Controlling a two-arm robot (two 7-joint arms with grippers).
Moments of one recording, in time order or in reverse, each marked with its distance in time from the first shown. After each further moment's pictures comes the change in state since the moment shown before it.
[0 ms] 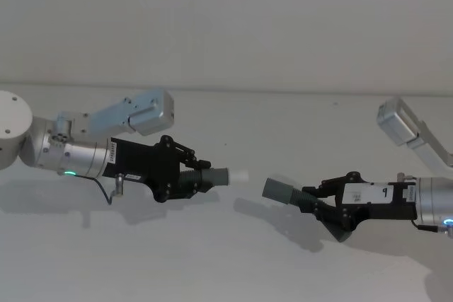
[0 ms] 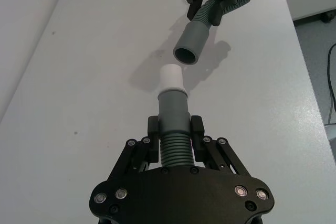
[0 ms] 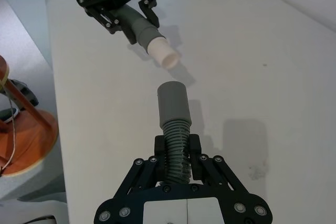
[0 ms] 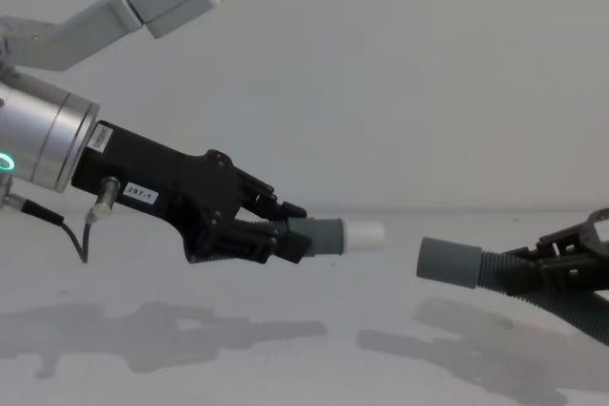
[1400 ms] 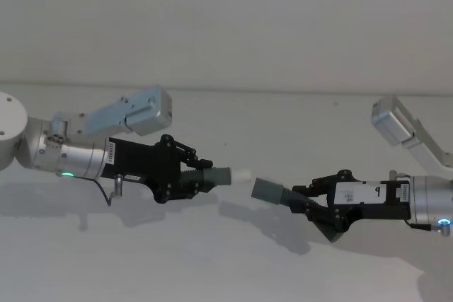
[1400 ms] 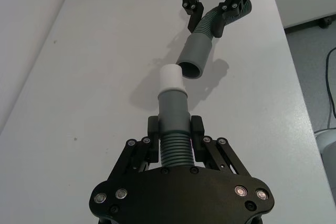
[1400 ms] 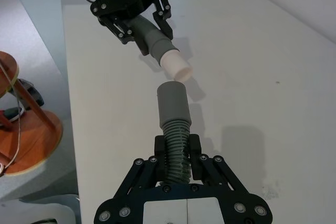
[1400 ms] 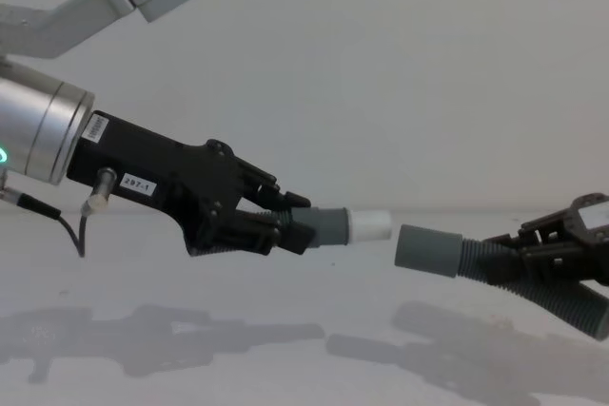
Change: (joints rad) left arm 0.019 0.023 -0.012 -0.052 -0.020 0.004 0.010; right arm 0.008 0.015 -0.030 -0.050 0.024 -0.018 -0.012
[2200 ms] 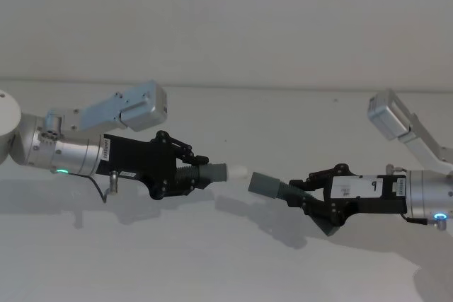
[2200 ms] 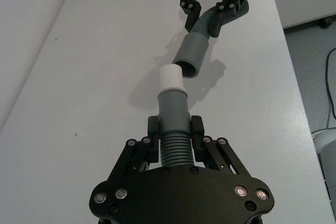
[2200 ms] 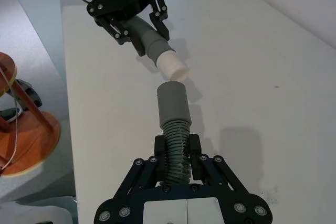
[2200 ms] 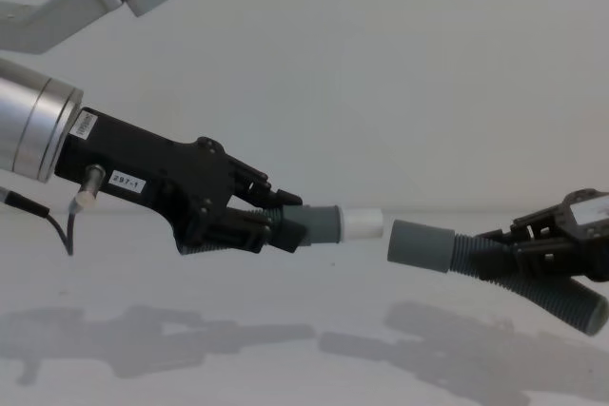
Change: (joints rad) left arm 0.009 0.020 -0.007 -0.021 -0.008 0.012 0.003; right arm 0.014 -0.002 -0.019 0.000 0.007 -0.008 -0.015
